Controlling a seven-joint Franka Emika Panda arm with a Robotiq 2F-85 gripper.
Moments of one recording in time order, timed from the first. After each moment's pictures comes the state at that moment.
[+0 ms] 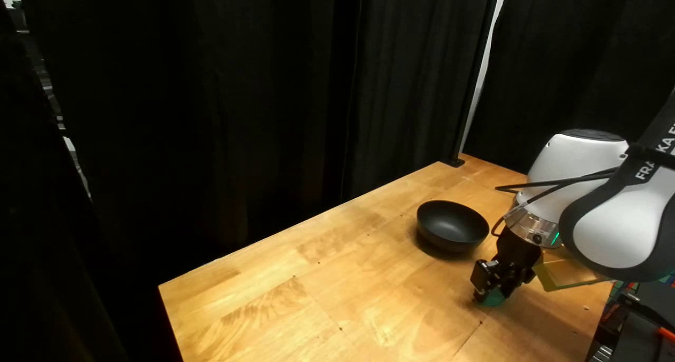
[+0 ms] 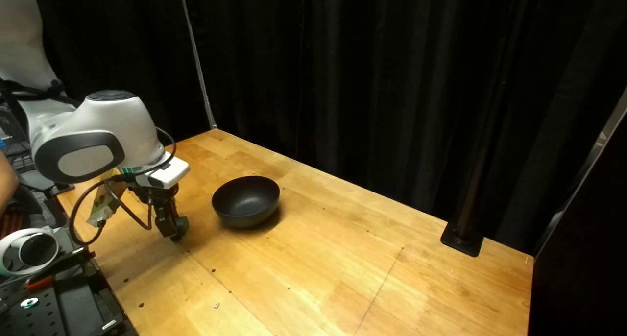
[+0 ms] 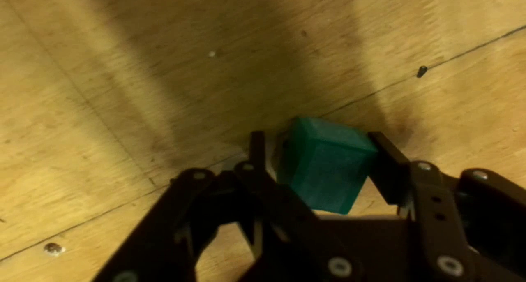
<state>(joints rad) 0.18 0.31 0.10 -2.75 0.28 3.16 0.33</state>
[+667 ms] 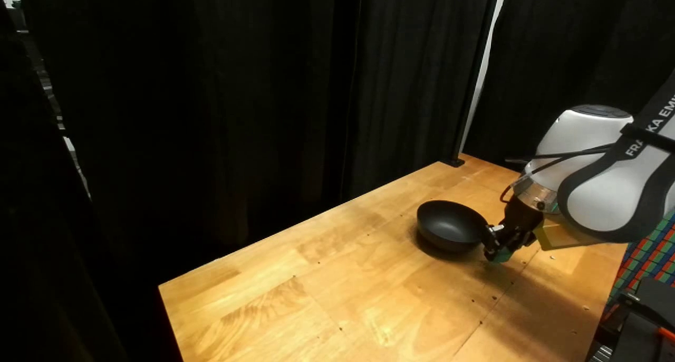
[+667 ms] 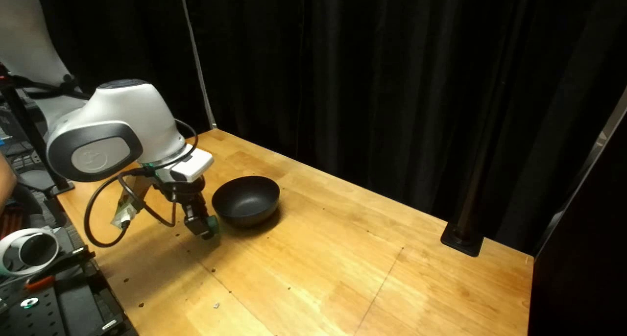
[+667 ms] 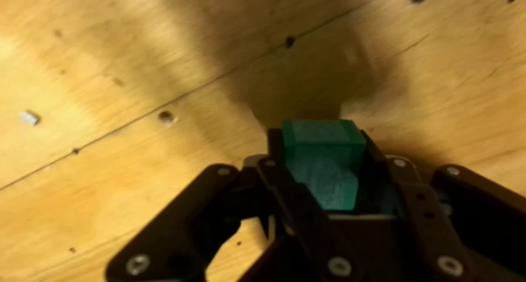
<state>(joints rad) 0.38 0.26 -0.29 -2.74 0.16 3.16 0.33</state>
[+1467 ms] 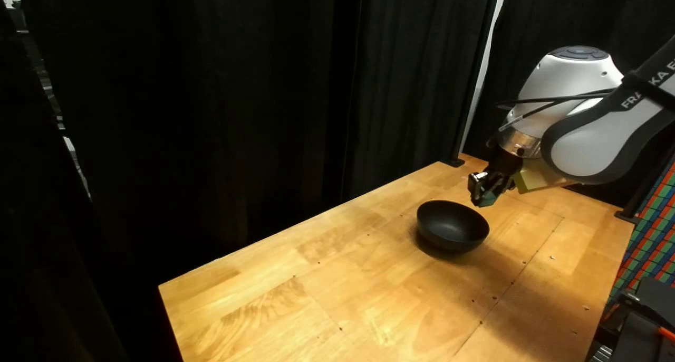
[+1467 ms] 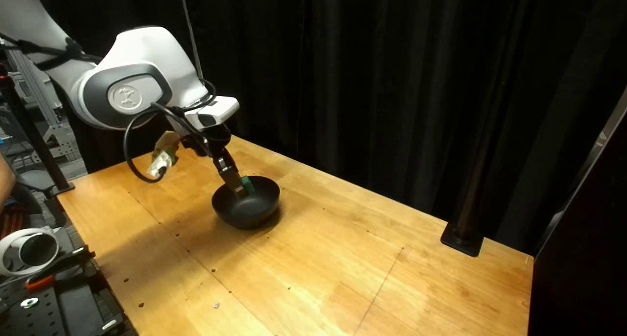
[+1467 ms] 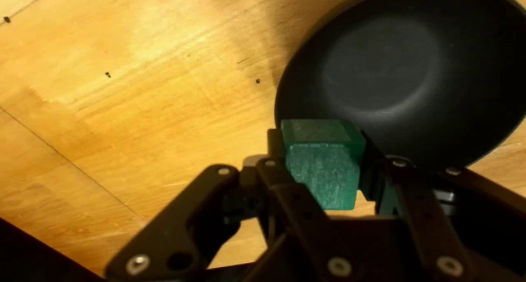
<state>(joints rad) 1.07 0.24 -1.06 -2.58 -0.04 2.96 0.44</state>
